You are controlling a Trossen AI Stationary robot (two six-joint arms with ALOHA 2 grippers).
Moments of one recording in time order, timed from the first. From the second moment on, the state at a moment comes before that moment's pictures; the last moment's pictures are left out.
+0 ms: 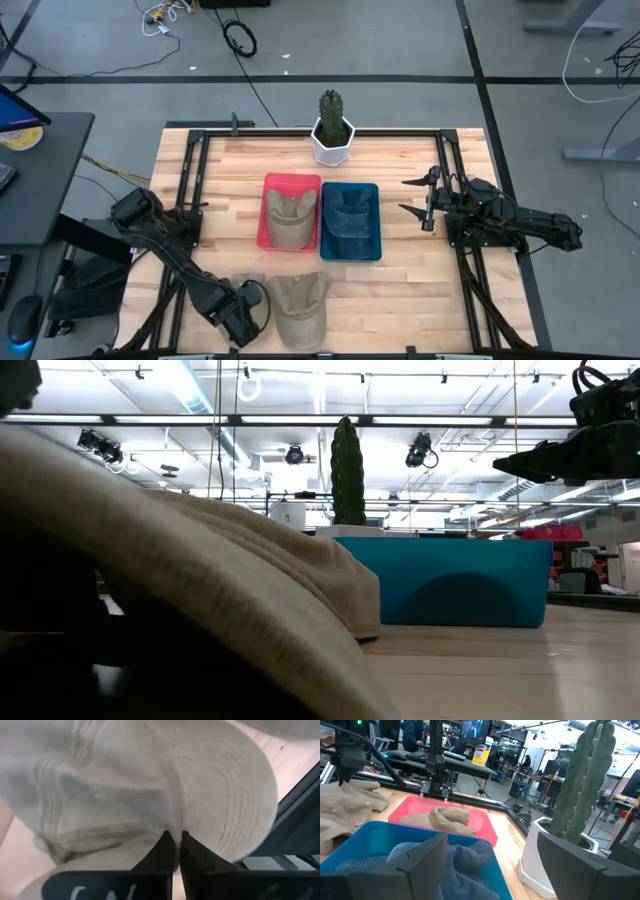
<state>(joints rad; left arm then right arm) -0.84 1.76 1.18 -0.78 0.08 -1.44 -0.22 0.00 0.04 -0.02 -0.06 -0.29</state>
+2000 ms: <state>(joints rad) -0.21 1.91 1.52 -1.18 -0.31 -0.21 -0.22 0.00 0.04 -0.02 -0.06 -0.29</state>
